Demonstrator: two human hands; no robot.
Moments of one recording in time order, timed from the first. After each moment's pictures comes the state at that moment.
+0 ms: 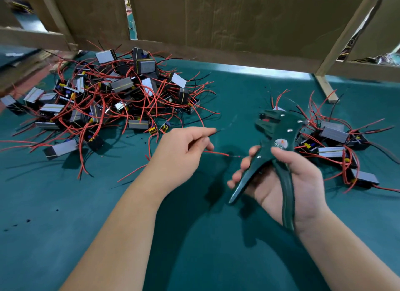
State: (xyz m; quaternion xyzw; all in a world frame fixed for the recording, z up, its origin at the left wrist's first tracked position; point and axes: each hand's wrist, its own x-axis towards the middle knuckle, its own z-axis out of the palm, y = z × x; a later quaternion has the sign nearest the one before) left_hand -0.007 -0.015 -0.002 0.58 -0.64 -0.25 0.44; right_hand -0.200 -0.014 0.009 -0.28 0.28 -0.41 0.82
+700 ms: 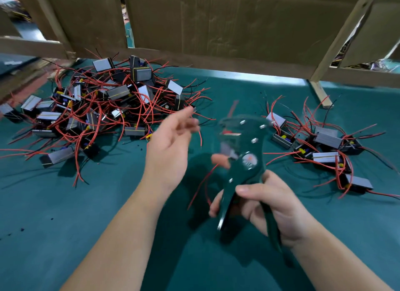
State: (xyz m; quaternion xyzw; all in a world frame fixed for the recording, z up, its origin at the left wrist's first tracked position) left_hand -0.015 -0.017 0.009 0.54 -0.46 -0.34 0.63; right_hand -0.195 -0.003 0.002 -0.43 0.27 -0.33 0.80
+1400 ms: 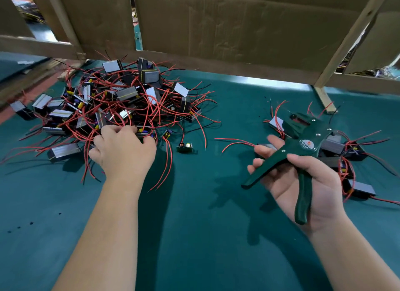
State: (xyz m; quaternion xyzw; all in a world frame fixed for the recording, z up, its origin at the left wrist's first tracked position) left_hand 0.048 -0.019 -0.004 0.90 -0.35 -0.03 0.25; right_hand -0.223 -0.028 0.010 -0.30 0.26 -0.50 0.77
